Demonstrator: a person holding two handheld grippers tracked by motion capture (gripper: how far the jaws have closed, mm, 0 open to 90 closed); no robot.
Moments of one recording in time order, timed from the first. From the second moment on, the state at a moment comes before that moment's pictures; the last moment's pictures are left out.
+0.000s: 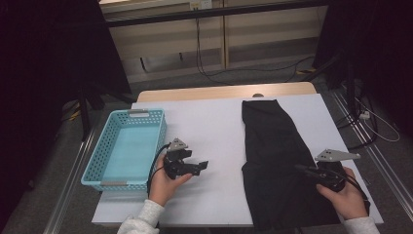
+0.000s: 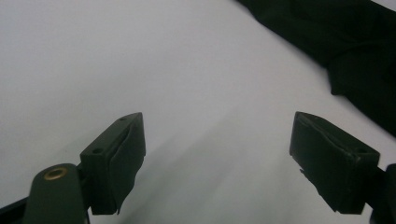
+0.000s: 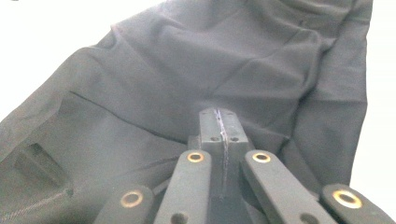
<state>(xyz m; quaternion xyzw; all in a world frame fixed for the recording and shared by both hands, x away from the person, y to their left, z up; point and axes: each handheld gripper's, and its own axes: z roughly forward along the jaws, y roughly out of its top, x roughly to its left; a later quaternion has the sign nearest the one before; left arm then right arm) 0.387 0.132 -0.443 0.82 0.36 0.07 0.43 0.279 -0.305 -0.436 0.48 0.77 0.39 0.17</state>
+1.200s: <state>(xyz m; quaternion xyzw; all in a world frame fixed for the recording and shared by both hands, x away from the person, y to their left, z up) 0.388 0.130 -0.449 0.83 0.36 0.07 0.42 0.272 -0.239 -0.445 0.41 0.81 0.38 0.15</state>
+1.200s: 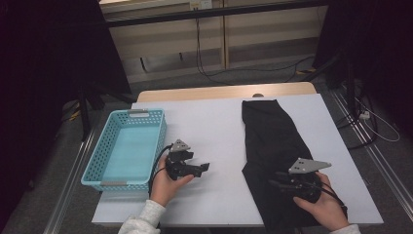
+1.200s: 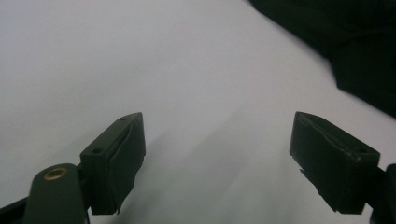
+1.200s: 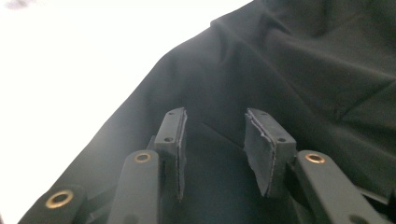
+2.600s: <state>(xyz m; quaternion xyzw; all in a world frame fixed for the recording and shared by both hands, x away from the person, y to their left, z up) 0.392 0.128 -0.447 0.83 0.36 0.06 0.43 0.254 -0.328 -0.415 0.48 0.75 0.39 0.22</state>
